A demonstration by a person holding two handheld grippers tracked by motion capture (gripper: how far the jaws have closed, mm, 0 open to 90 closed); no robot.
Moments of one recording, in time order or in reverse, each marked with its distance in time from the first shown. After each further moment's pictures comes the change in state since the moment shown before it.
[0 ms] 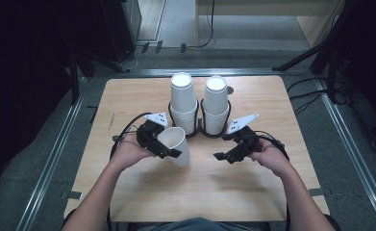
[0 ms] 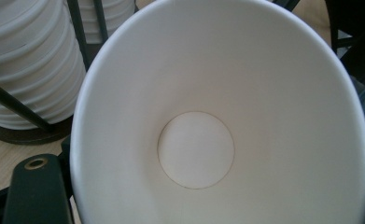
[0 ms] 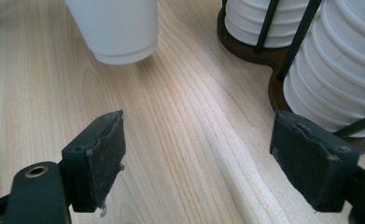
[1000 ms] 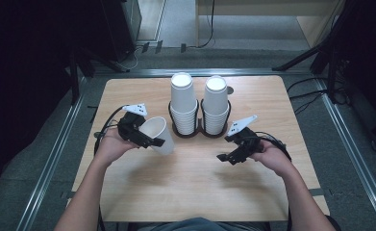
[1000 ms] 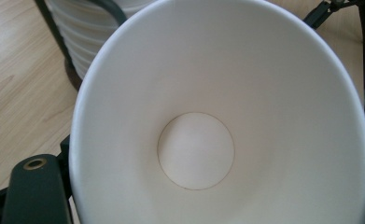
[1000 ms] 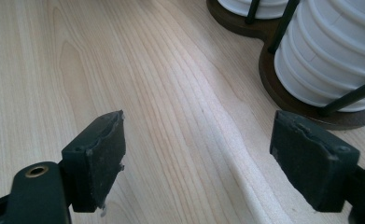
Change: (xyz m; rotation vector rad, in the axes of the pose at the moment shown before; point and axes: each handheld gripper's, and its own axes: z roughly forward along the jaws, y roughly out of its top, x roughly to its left) left arm 0.032 -0.024 -0.045 -0.055 0.106 -0.088; right arm -0.004 -0.008 0.004 0.074 -0.040 -0.011
